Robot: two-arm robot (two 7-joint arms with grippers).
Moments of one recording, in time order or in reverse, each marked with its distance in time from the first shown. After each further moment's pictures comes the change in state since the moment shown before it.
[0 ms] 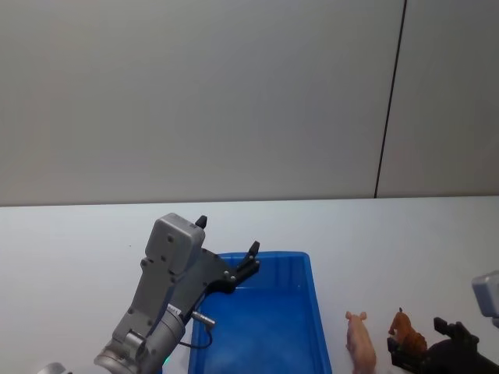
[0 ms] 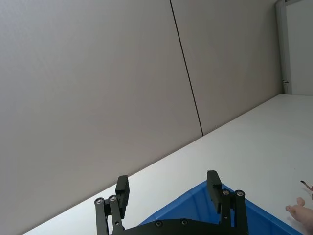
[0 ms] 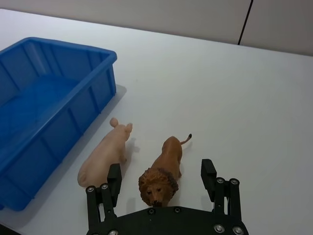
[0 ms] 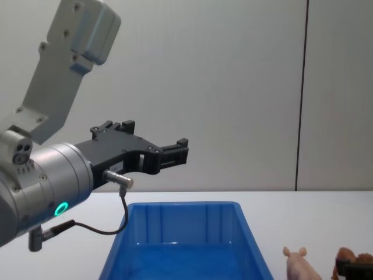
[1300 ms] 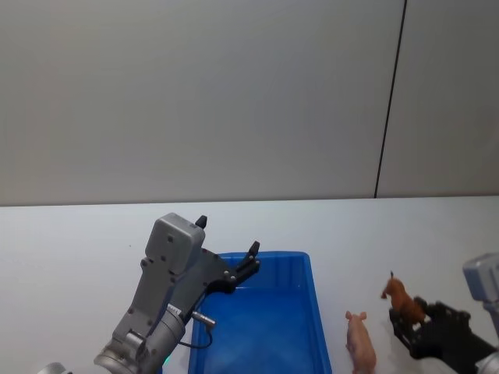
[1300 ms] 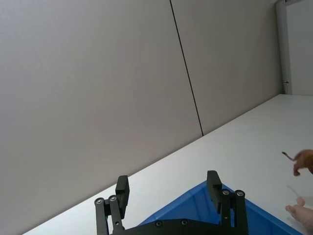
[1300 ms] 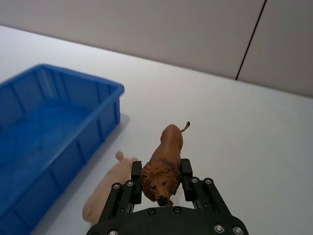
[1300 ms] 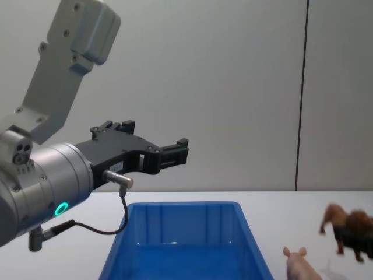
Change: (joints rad) left arm 0.000 0.000 0.000 0.000 0.000 0.000 0.000; right arm 0.036 -0.023 -0.014 0.002 -0.062 -0.051 0.001
